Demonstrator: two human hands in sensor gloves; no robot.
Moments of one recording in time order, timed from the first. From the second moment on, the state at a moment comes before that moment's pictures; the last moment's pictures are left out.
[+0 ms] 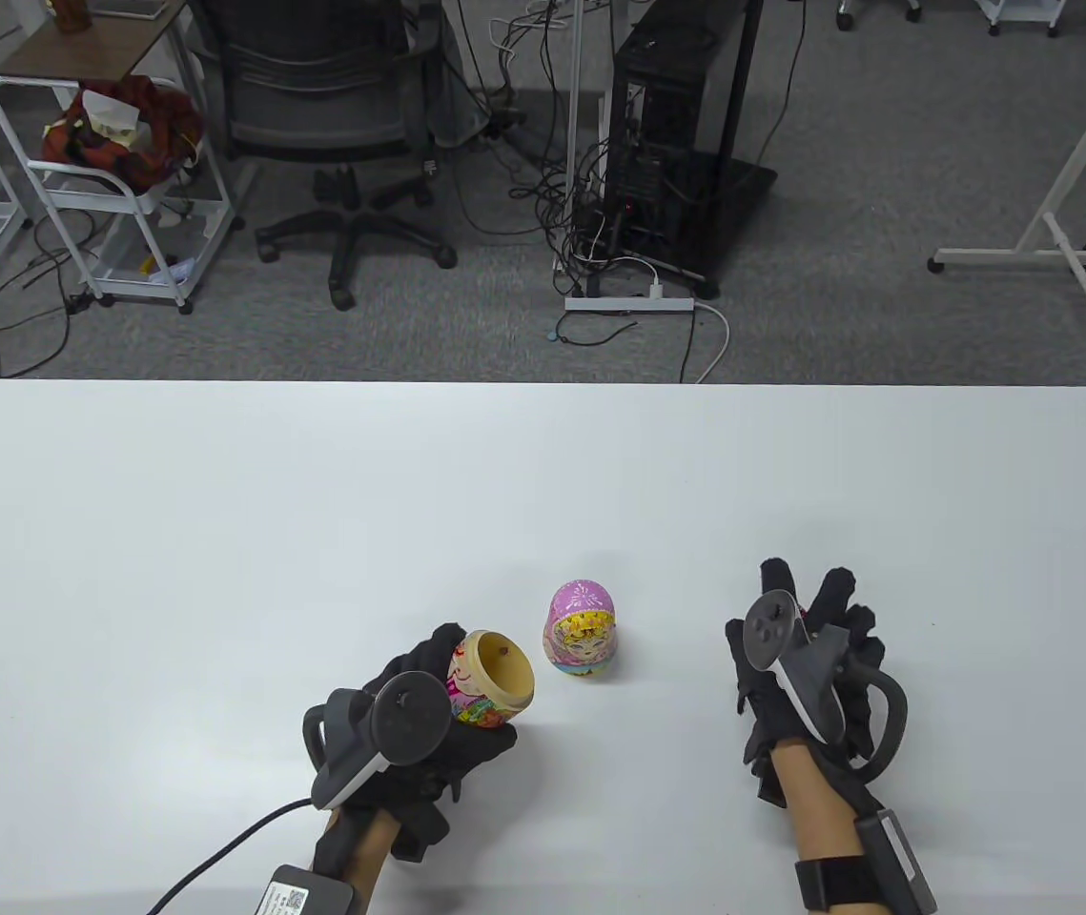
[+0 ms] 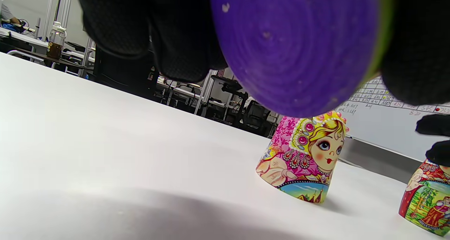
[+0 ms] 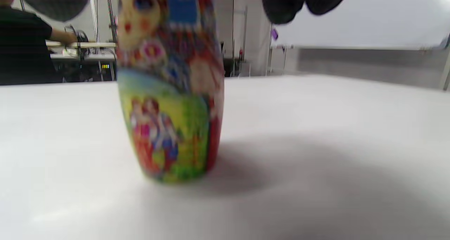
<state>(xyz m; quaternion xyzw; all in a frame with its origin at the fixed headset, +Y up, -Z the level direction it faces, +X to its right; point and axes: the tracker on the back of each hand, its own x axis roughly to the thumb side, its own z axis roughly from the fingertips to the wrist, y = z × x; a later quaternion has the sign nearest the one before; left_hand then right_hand) -0.159 -0.725 -0.280 0.03 -0.10 0.16 0.98 0.208 -0.725 -0.325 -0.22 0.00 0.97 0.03</state>
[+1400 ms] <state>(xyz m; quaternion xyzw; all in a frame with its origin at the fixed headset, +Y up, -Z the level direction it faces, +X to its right) -0.141 -0.721 -0.270 0.04 -0.14 0.17 0.97 0.103 -0.671 -0.276 0.21 -0.10 0.87 0.44</state>
